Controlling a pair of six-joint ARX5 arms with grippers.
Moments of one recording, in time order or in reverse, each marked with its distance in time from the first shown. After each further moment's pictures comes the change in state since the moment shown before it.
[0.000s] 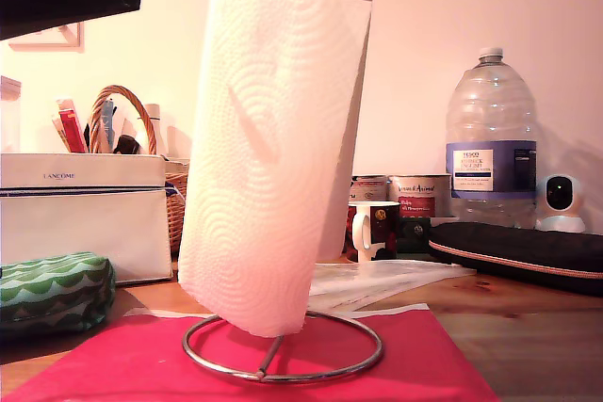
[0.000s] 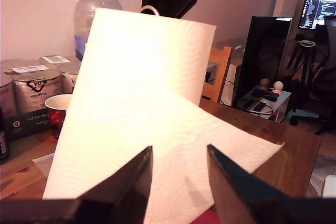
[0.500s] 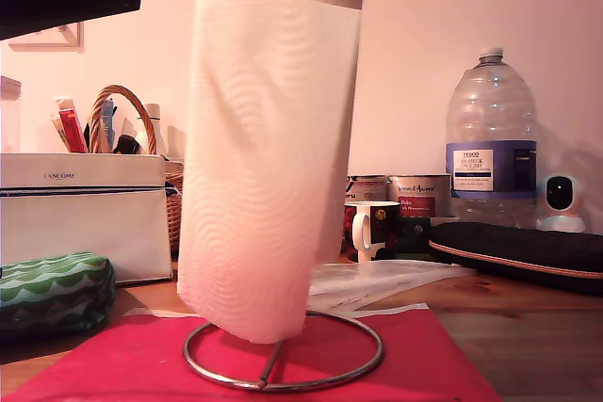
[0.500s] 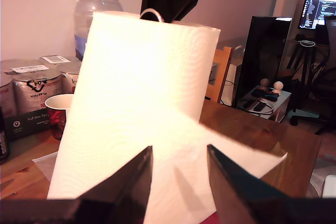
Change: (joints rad) left arm 0.000 0.000 0.000 0.000 0.000 0.000; right arm 0.004 -0.002 0.000 0.001 -0.057 0.000
